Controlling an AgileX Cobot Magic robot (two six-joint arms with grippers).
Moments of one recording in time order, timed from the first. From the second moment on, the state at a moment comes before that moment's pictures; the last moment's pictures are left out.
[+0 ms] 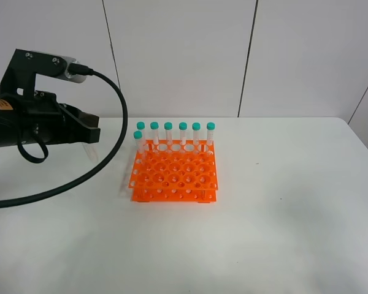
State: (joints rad) left arm -0.35 1.24 -0.72 -0.39 0.06 0.34; right arm 0.03 -0.01 -0.51 0.04 1.05 0.00
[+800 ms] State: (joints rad) left arm -0.45 1.56 -0.94 -0.17 -0.06 0.10; right arm 0.03 -0.01 -0.51 0.04 1.05 0.00
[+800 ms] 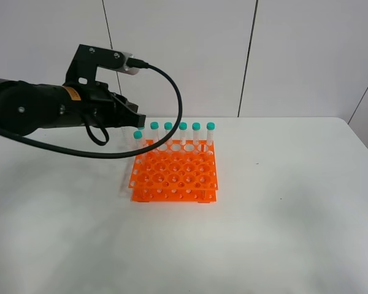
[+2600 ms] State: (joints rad) left arm -0.45 1.94 -1.12 -0.22 -0.27 0.20; right arm 0.03 -0.01 -0.51 0.04 1.05 0.00
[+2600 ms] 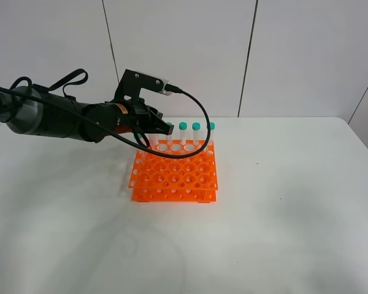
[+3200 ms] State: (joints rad) left arm -0.45 1.94 -1.12 -0.22 -0.25 0.12; right arm 0.03 -0.01 -0.51 0.04 1.05 0.00
